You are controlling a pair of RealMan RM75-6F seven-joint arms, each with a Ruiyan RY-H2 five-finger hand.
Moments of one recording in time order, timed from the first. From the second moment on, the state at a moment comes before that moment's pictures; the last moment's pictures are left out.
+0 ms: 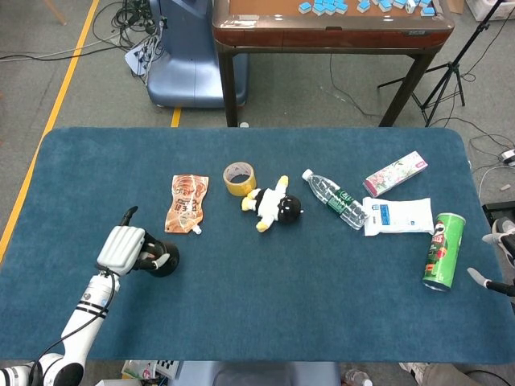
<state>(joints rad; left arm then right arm) -0.53 -1.34 -0.14 -1.73 1.19 1.17 0.29 0.05 -1.05 0.14 -1.51 -1.35 1.44 0.16</state>
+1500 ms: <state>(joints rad) -0.52 -1.35 -0.15 -1.72 1.20 1.22 0.40 0.04 -1.05 0.14 -1.51 -1.35 1.43 0.16</state>
